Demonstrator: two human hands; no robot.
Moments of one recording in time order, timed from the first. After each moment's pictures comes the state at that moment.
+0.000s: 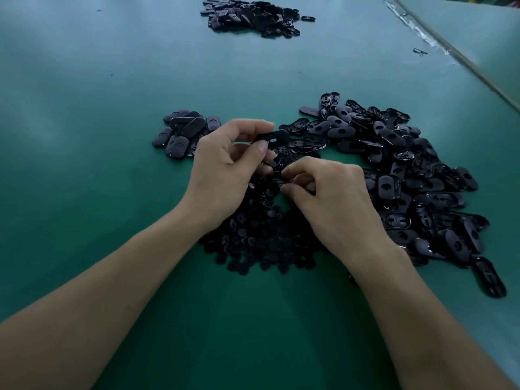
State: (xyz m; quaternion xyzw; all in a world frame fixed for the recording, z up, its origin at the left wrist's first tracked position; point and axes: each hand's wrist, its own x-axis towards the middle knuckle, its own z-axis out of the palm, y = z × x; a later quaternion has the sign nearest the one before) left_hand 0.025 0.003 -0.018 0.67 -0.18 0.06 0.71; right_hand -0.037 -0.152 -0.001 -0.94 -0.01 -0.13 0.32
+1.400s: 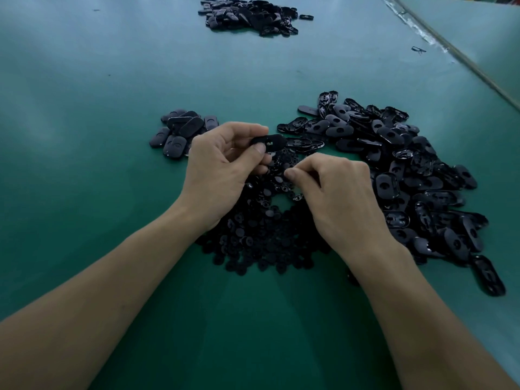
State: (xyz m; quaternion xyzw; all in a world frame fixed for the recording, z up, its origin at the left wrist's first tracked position) left_hand 0.026 0.005 -0.020 0.67 -0.15 0.04 0.72; right_hand -0.036 -0.154 0.004 -0.94 0.01 -0.14 0.31
